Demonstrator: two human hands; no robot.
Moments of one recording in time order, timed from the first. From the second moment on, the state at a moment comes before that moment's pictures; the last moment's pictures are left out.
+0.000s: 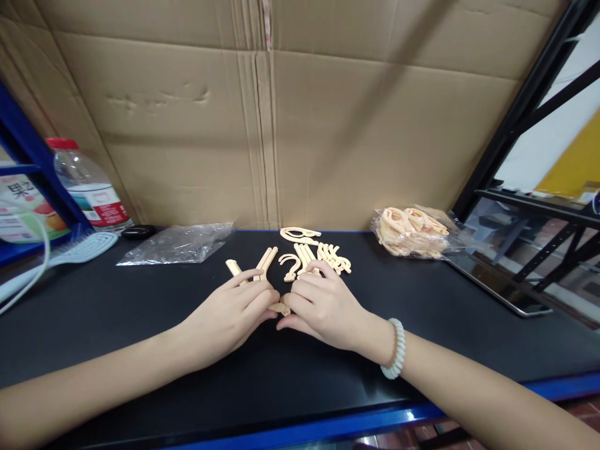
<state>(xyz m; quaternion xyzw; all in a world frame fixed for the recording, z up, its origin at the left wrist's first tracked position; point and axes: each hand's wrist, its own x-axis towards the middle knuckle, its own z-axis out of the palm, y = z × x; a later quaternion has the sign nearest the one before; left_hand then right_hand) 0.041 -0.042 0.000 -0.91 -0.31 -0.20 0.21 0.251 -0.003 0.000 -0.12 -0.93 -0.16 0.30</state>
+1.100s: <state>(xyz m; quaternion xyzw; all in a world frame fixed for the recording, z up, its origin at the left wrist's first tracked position) 0.024 -0.041 0.030 -0.92 -0.25 -0.20 0.21 0.251 0.009 0.000 -0.22 -0.85 0.21 0.43</state>
